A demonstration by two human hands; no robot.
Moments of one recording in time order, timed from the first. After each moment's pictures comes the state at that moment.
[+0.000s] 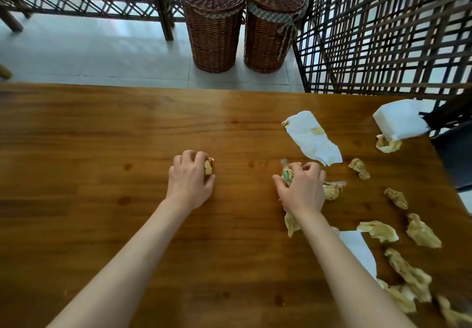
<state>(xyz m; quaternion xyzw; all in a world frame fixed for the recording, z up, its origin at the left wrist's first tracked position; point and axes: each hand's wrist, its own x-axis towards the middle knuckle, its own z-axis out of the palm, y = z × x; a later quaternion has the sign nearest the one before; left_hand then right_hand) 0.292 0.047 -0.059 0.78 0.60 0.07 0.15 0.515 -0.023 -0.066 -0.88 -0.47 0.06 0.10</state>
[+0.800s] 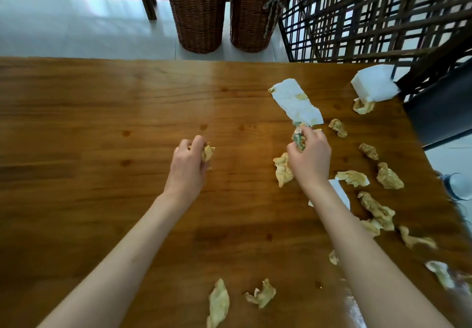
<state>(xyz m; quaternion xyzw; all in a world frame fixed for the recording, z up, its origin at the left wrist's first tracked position) 0.281 -0.033 -0.022 0.77 0.56 0.19 0.26 0.514 -0.077 -0.014 -0.85 -0.45 0.09 0.27</state>
